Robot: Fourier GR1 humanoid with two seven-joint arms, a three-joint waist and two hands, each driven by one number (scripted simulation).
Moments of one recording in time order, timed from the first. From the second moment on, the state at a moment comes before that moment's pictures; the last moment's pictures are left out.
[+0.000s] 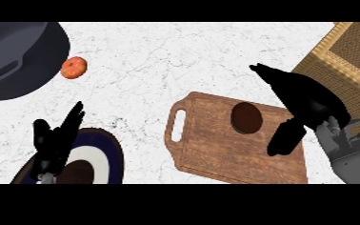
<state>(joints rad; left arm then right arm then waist) 0.06 0.35 -0.13 -1.46 0.21 0.16 0.20 -0.59 -0.73 0.56 -1.80 0.08 0.31 0.95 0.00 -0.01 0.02</state>
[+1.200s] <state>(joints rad) 0.06 0.34 -0.11 -1.45 0.19 0.11 0.21 -0.50 -0.54 0.61 -1.63 0.33 0.29 0.88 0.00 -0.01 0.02</state>
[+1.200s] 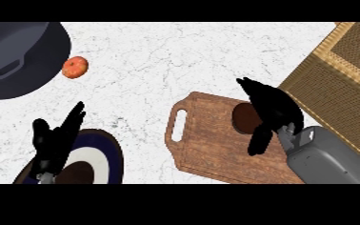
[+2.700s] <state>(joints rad) 0.08 0.32 -0.07 -1.47 0.17 0.09 0.23 -0.42 -0.52 0.67 -1.48 0.61 0.24 0.57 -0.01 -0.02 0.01</state>
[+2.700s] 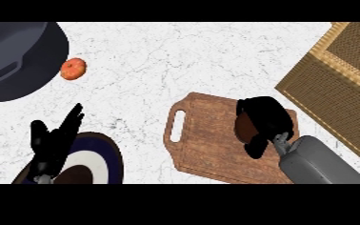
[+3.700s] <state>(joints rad) 0.22 0.32 -0.01 -1.55 0.19 0.12 0.21 0.15 -1.00 0.74 -2.11 0.37 -0.21 -0.18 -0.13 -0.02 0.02</state>
